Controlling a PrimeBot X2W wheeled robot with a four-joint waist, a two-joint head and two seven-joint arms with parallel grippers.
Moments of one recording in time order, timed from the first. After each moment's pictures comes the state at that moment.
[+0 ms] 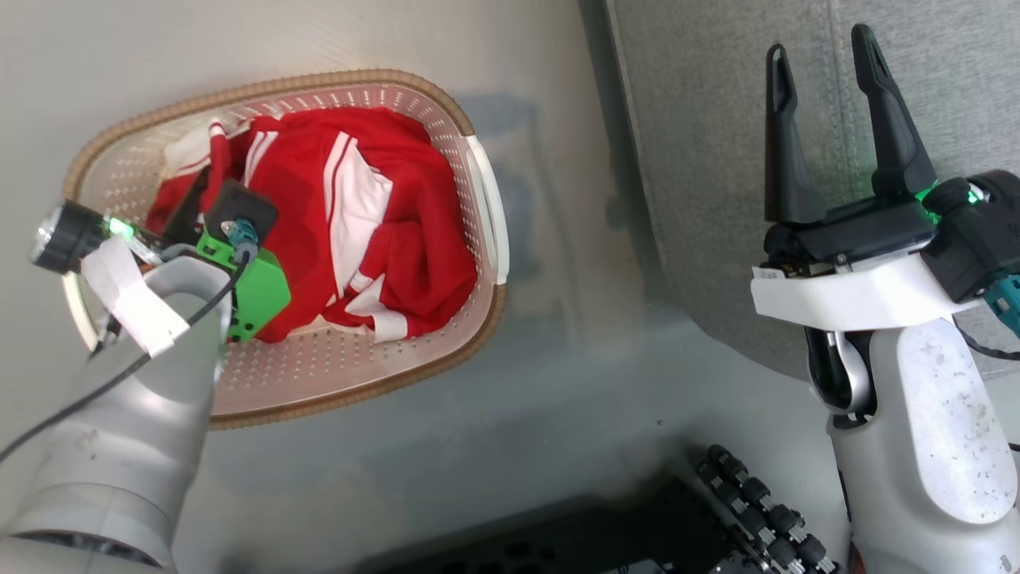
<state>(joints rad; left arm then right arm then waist) -0.97 0.20 -0.50 1.27 0.14 0.15 -0.24 -0.44 -0.05 0.07 -0.06 0.10 0.13 -0.26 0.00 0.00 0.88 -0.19</state>
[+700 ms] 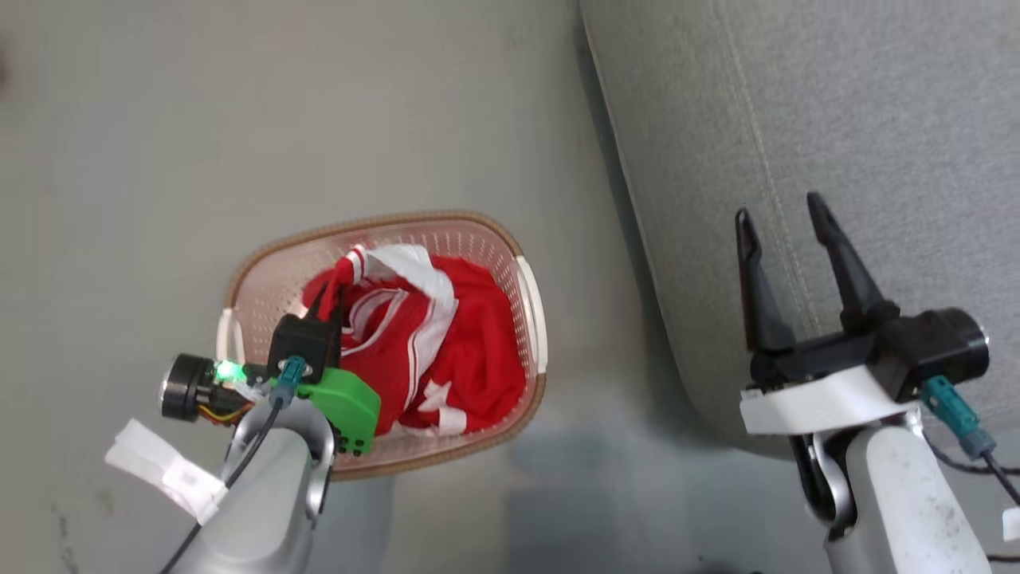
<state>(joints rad) -0.51 0.12 -0.38 0.76 -0.11 0.08 -0.26 -0.21 -0.05 0.07 -0.01 0.05 0.13 -0.26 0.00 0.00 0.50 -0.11</state>
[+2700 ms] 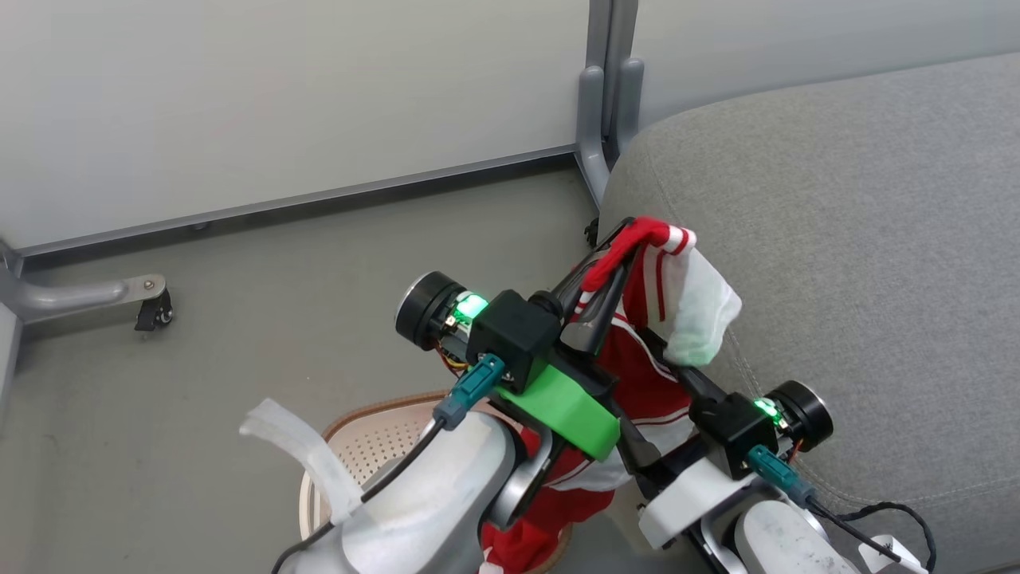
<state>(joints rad) -0.58 0.05 -0.85 0.19 -0.45 0.11 -0.22 -0.18 -0.08 0.39 0.21 0.03 0.13 -0.26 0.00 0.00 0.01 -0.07</state>
